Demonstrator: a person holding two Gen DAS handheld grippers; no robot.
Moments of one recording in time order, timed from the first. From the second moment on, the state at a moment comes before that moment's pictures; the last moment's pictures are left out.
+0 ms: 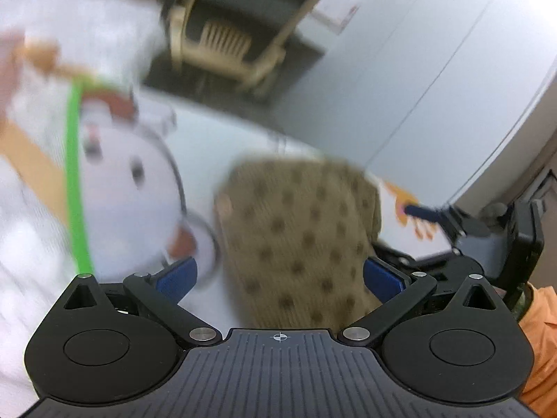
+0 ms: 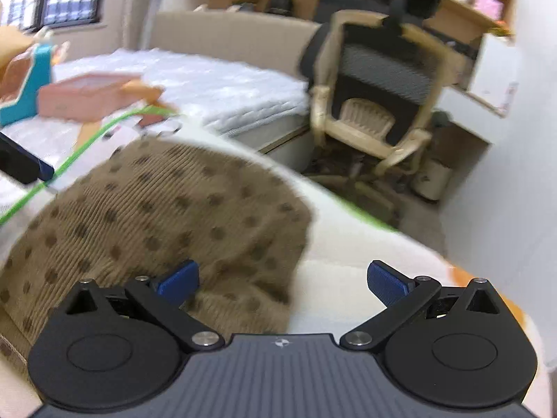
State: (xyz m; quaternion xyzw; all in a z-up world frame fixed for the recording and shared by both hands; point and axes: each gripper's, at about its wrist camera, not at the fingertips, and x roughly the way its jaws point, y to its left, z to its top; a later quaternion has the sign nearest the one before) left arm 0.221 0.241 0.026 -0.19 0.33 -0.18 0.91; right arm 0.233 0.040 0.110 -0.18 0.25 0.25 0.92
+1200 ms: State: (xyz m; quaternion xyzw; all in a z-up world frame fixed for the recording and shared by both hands) left arm 0.211 0.160 -0.010 -0.12 0.35 -0.10 0.92; right arm 0.281 0.026 0.079 -0.10 0.30 0.16 0.94
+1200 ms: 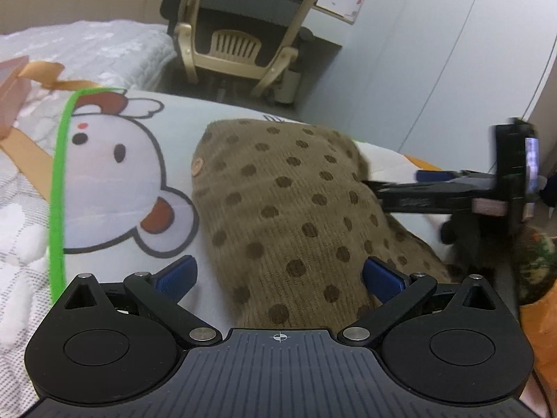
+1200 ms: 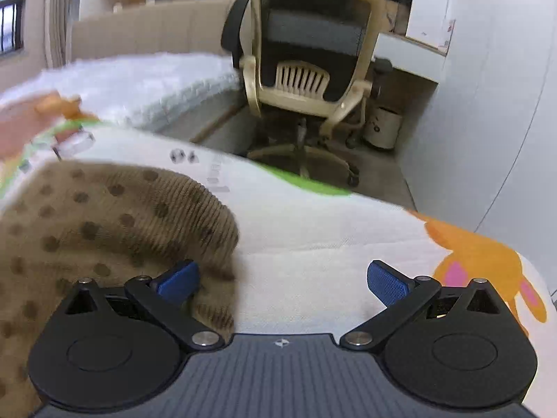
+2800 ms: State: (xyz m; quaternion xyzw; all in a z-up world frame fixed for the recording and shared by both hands) left arm 0.123 0.162 -0.009 -0.18 0.36 -0.10 0.91; right arm 0.222 0.072 0.084 -0.13 0.30 0.30 0.90
